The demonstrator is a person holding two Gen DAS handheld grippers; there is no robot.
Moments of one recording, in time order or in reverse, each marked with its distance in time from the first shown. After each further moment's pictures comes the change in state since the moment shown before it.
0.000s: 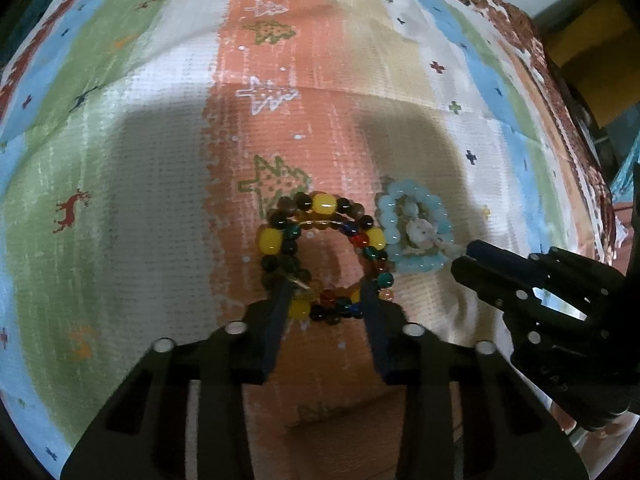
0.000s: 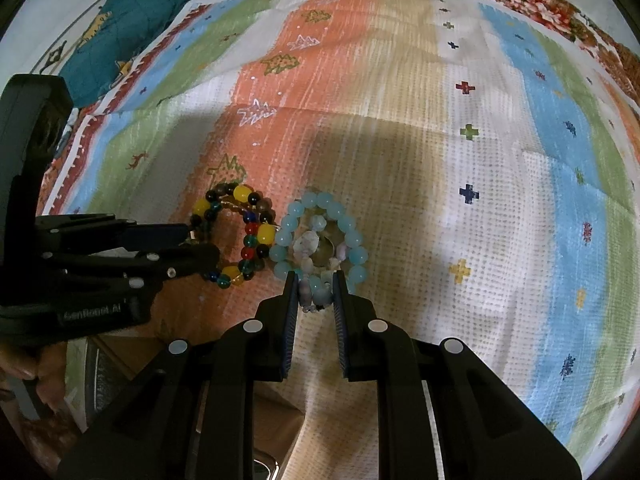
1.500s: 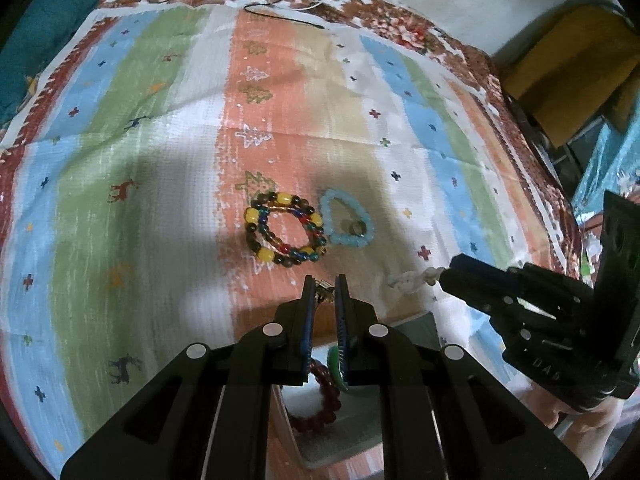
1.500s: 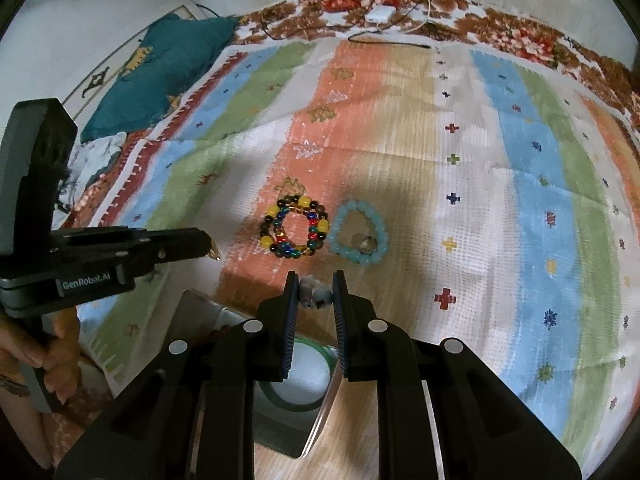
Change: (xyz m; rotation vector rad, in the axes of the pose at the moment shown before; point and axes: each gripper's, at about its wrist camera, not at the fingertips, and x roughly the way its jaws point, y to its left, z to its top) left arm -0.095 -0.025 -0.064 0.029 -0.203 -0.076; right arm -0.092 0.024 -0.049 -0.007 -0.175 0.064
